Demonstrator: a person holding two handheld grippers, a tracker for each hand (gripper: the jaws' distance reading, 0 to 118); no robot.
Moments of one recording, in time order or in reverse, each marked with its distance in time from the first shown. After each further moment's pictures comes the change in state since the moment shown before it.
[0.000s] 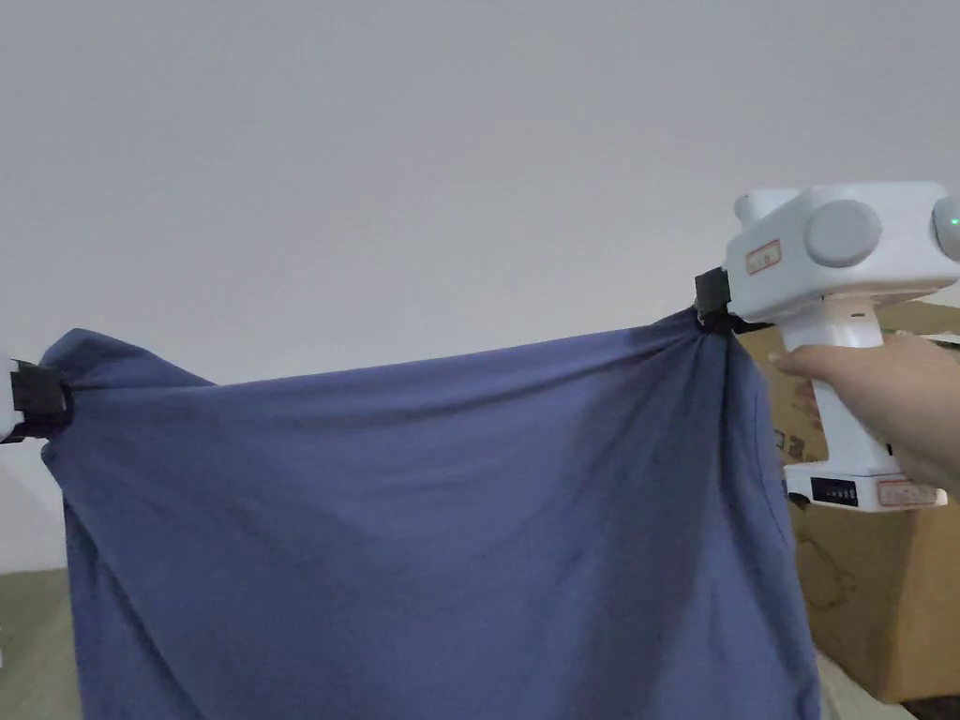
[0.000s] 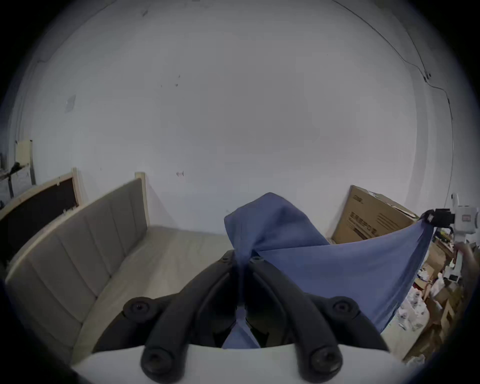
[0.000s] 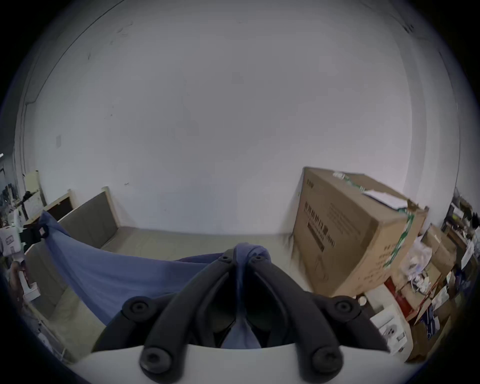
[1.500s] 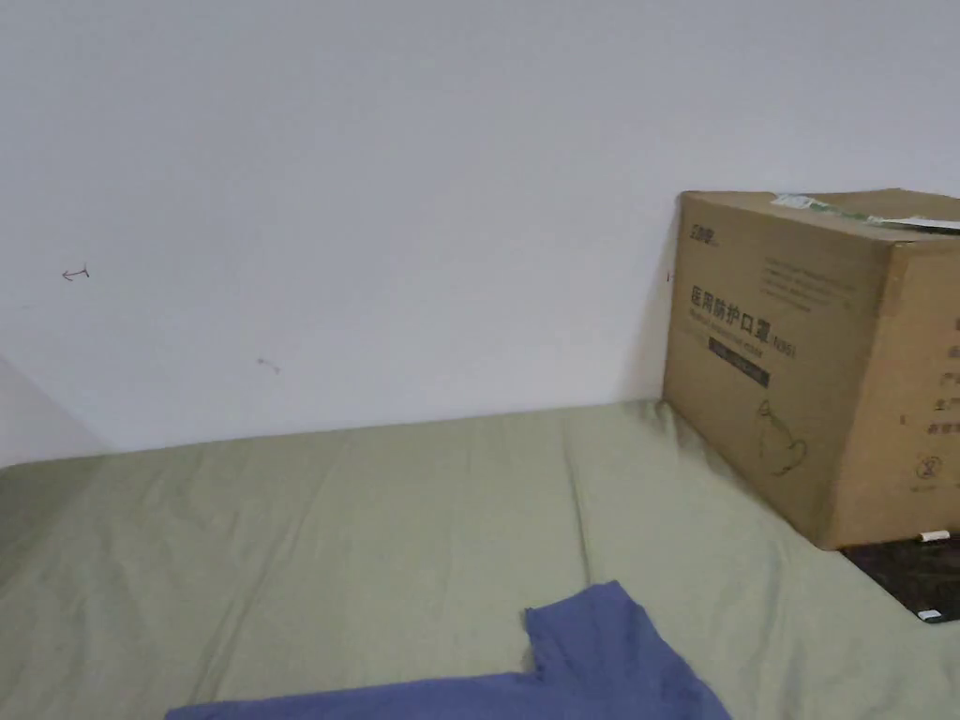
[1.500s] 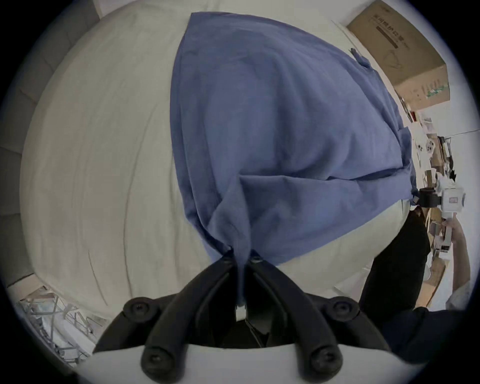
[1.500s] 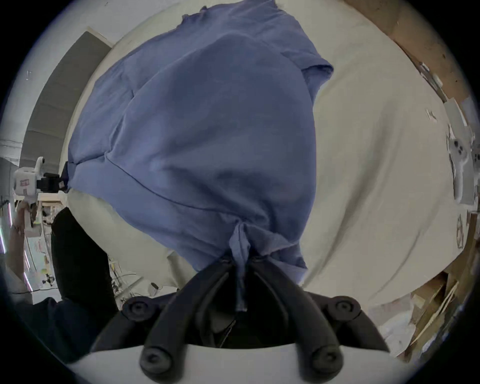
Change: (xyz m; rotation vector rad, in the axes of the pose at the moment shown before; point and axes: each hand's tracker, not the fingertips) left arm -0.043 -0.420 0.111 -1.245 -0.130 -0.035; right arm 0.046 -0.515 0.125 -1.164 0.251 -0.077
